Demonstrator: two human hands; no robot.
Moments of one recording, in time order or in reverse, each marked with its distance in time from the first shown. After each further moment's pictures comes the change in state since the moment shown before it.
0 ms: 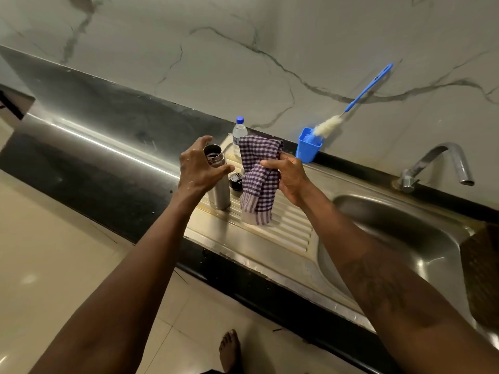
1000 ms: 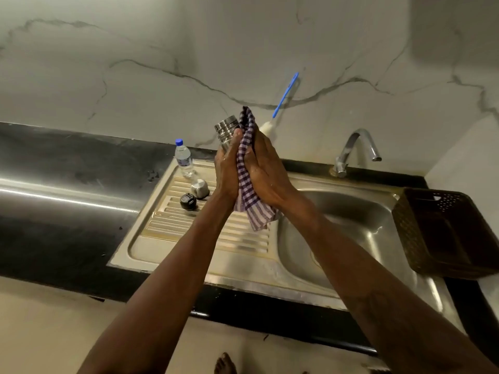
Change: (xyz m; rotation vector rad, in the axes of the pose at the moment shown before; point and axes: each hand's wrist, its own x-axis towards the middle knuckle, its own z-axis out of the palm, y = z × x) left_hand -0.024 0.181 0.083 -1.214 -0.334 -0.161; right_hand -0.105 -0.063 -0.030 -0.713 0.286 -0.538
